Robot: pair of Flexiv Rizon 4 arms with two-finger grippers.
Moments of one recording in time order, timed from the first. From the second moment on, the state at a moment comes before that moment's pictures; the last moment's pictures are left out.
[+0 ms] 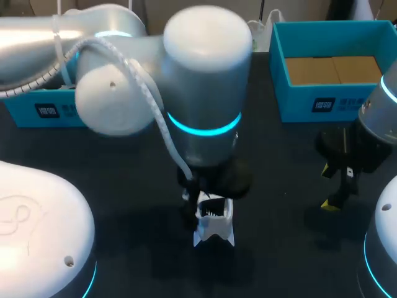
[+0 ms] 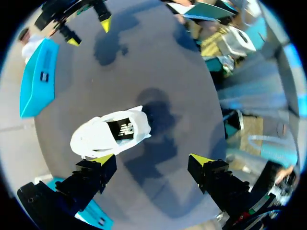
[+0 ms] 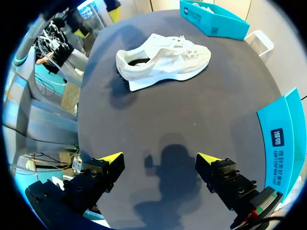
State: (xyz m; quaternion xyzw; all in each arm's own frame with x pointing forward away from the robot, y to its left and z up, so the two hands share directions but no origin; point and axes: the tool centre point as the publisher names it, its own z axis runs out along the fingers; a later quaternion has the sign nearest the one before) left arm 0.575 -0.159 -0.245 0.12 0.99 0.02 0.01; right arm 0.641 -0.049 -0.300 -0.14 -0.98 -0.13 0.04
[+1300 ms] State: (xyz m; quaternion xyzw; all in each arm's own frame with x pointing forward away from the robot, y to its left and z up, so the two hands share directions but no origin) left arm 0.576 -0.185 -0.333 -0.01 1.00 0.02 0.05; right arm 0.641 -0.049 -0.300 -0.14 -0.98 -0.13 0.04
